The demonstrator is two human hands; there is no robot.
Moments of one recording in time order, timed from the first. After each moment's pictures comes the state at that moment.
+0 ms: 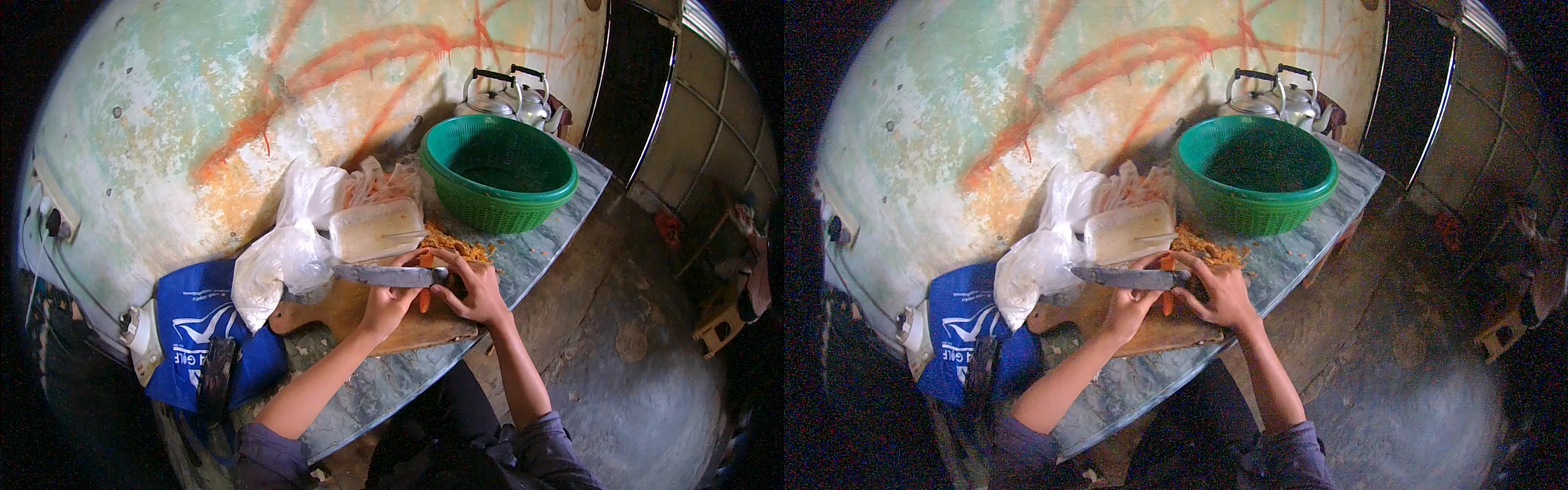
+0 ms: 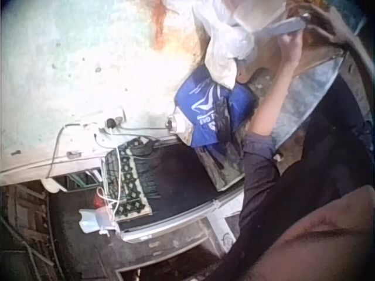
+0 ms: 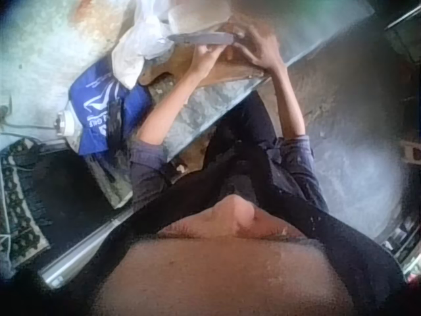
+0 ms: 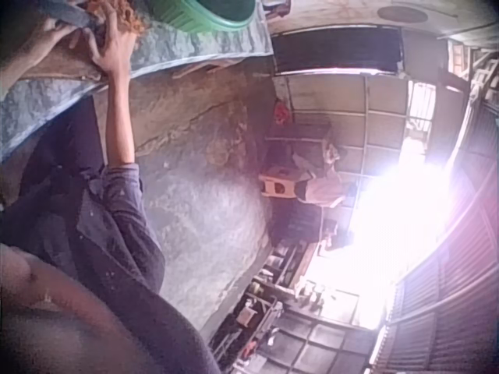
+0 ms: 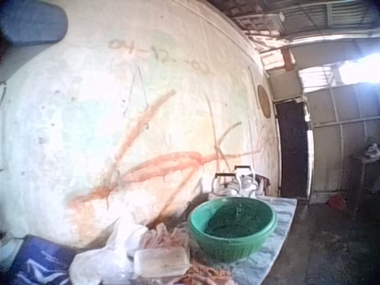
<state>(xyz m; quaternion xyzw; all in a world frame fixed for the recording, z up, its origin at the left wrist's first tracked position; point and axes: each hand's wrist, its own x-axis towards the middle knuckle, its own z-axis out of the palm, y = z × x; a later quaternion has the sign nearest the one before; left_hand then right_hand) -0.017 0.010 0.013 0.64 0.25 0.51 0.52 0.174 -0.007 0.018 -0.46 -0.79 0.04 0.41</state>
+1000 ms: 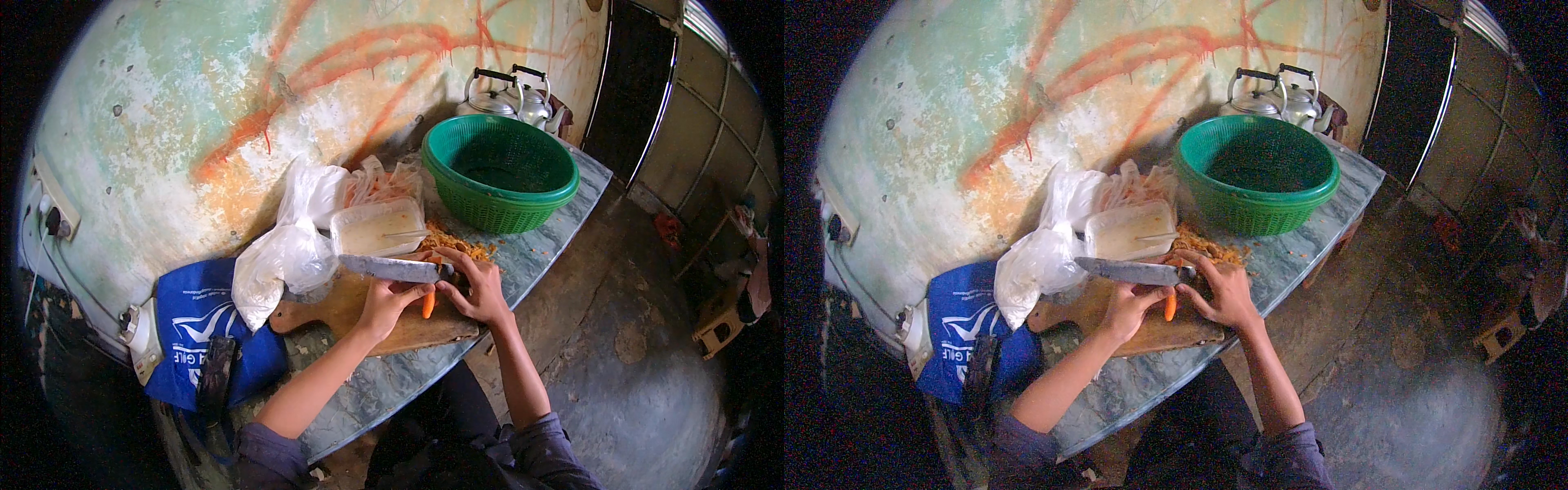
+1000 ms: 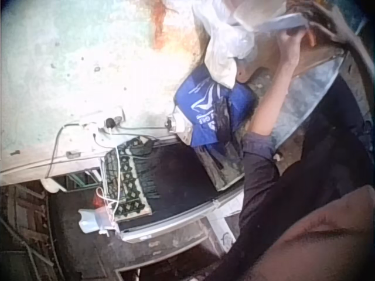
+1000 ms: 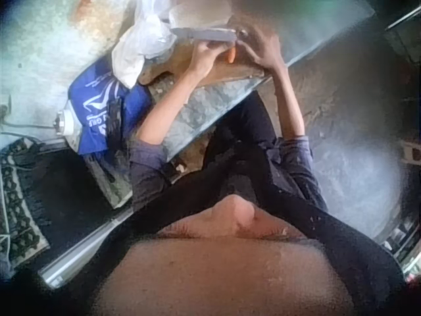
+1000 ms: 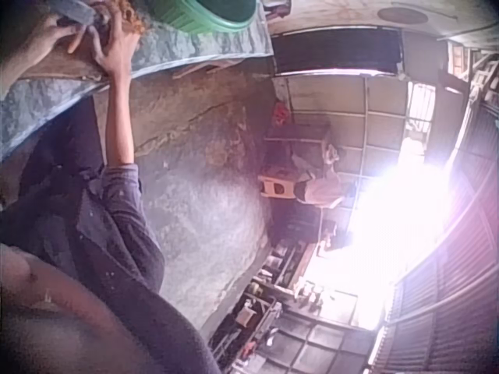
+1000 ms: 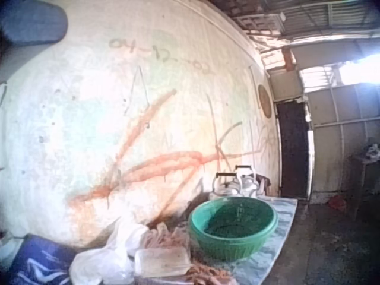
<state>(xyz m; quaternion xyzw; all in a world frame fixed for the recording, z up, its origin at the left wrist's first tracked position) -0.023 0.012 0.013 0.54 0.26 0.48 0.64 0.171 -0.003 0.017 -0.43 -0.77 0.04 0.47</state>
